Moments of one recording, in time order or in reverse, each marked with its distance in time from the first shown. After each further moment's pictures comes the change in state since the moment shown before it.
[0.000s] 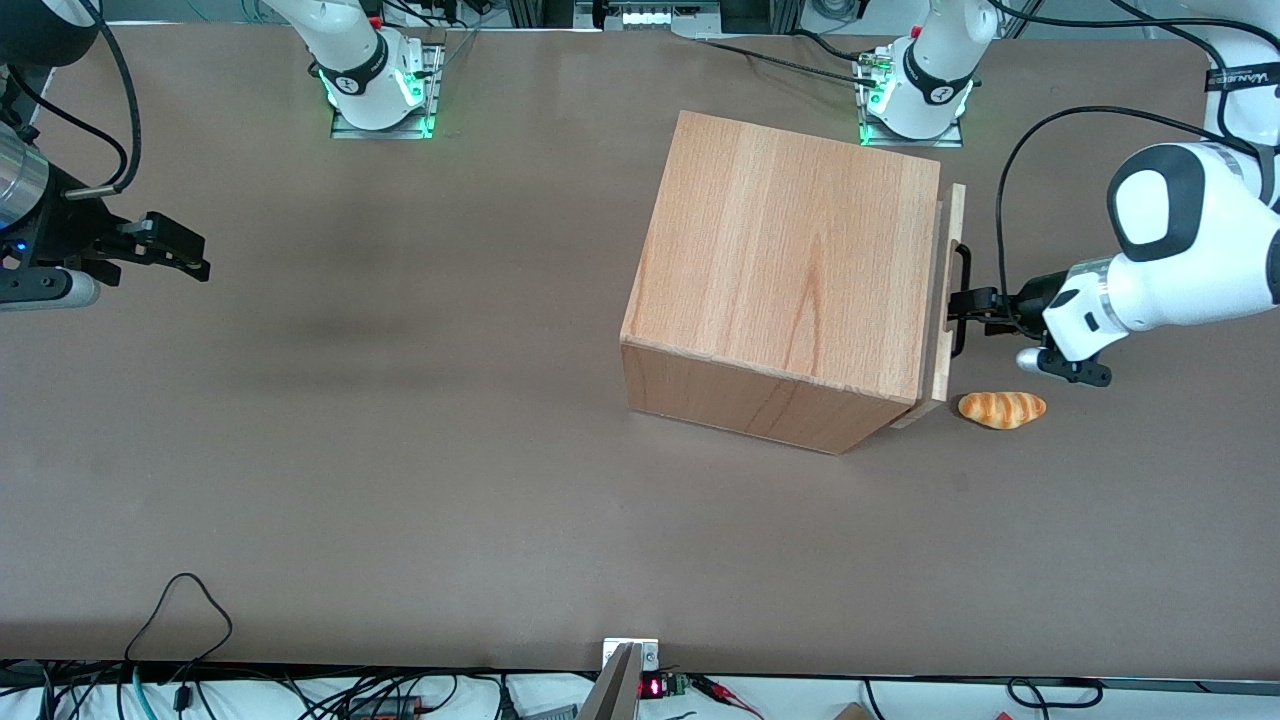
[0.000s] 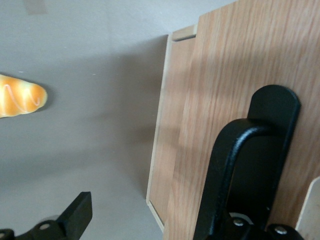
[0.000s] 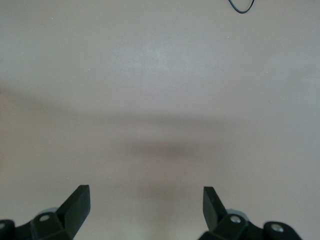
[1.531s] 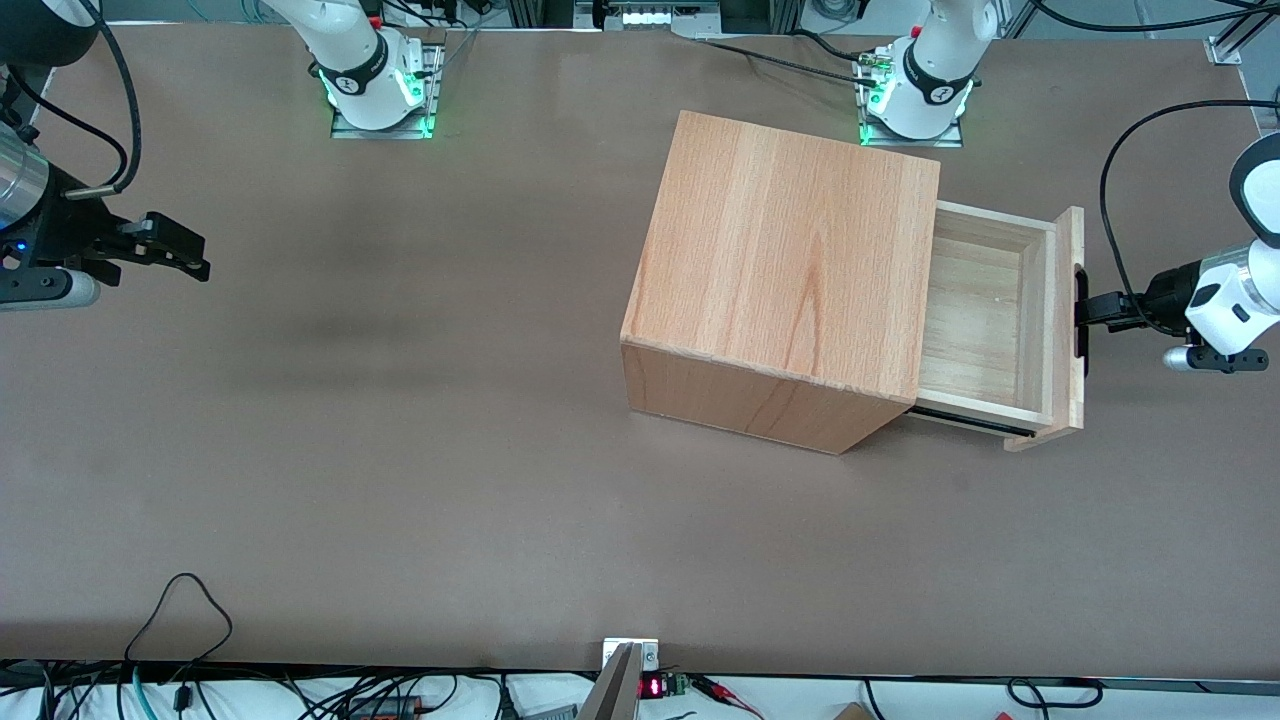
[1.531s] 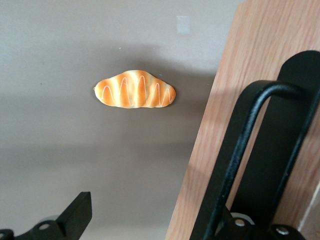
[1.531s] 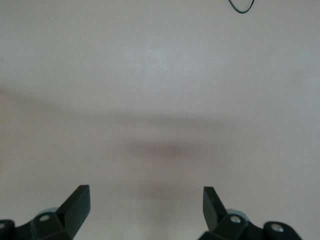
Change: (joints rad) arm 0.188 -0.007 0.051 0.022 0.153 0.023 0.022
